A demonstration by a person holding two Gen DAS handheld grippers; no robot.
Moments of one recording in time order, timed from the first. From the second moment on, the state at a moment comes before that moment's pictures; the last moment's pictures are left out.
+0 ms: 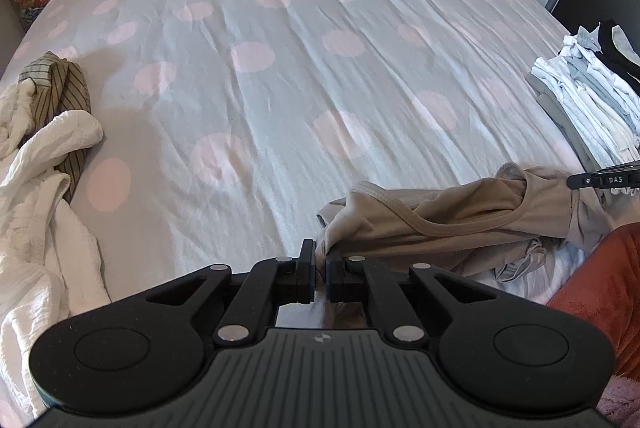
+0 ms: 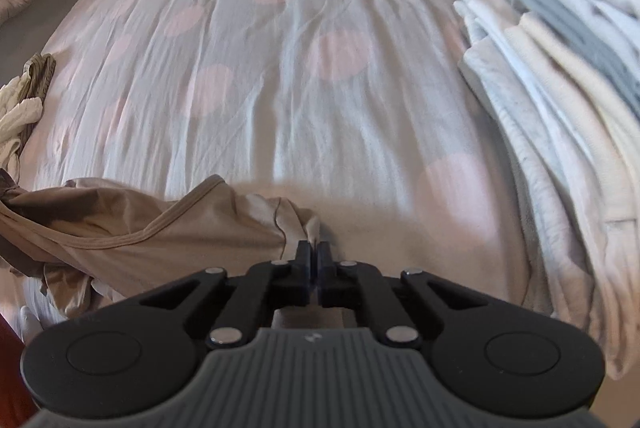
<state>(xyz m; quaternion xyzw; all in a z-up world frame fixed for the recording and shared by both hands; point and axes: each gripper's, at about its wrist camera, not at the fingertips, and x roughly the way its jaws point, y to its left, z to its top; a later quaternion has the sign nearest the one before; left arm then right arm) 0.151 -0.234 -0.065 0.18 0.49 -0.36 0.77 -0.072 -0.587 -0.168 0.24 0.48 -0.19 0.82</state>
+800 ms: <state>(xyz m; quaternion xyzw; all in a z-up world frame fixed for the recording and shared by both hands) 0.127 -0.232 -0.128 0.28 0.53 -0.37 0.71 -0.112 -0.595 -0.175 0.17 0.54 -0.21 0.80</state>
